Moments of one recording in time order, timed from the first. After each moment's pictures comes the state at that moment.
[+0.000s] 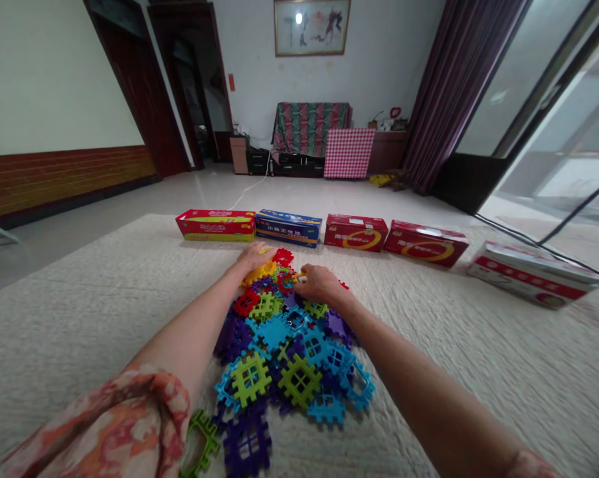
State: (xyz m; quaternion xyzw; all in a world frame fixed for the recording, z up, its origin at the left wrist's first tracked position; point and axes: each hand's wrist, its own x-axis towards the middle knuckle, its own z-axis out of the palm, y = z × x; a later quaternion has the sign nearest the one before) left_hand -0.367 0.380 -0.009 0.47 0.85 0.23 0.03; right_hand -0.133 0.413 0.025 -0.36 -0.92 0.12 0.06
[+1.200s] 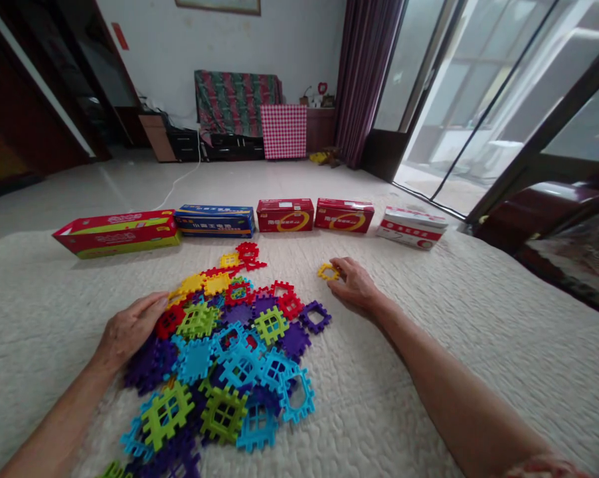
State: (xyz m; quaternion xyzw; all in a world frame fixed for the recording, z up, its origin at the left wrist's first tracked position) left_hand -0.336 0.232 -0.029 0.43 0.84 0.31 0.07; right_hand 0.094 0.479 -0.024 -0.39 -0.87 0.13 0.26
